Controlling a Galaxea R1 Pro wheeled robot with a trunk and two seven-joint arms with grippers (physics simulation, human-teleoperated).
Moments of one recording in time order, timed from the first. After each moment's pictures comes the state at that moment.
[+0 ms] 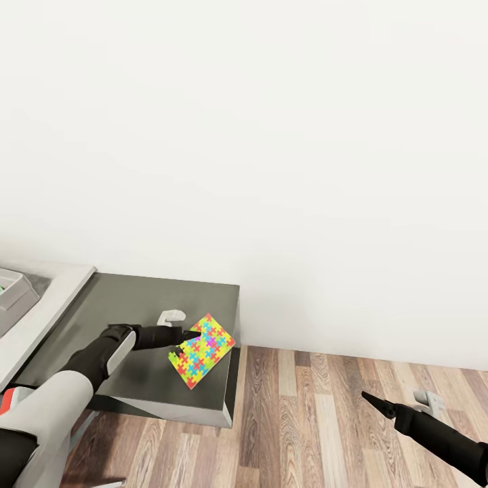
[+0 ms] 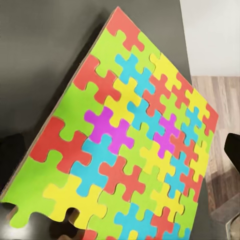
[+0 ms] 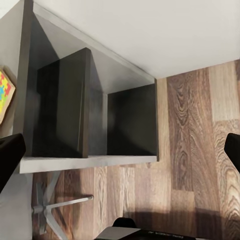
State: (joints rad) left arm -0.87 0.21 -0.30 -0.56 0.40 0.53 -0.66; right arm -0.06 -0.16 -0.53 -1.46 -0.24 0.76 0.86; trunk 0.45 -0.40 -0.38
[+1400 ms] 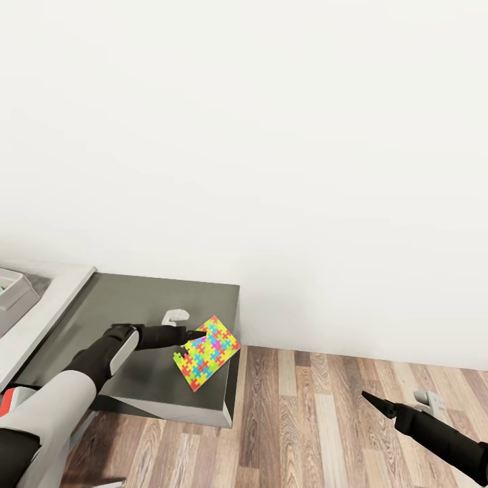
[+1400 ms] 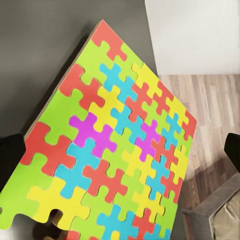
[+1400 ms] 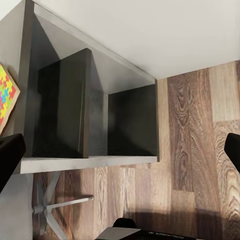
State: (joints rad) left arm -0.87 0.20 -0.30 -0.56 0.40 0.54 -0.73; right arm -0.06 -0.17 -0.53 -1.46 -0.24 0.76 0.86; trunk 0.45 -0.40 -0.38
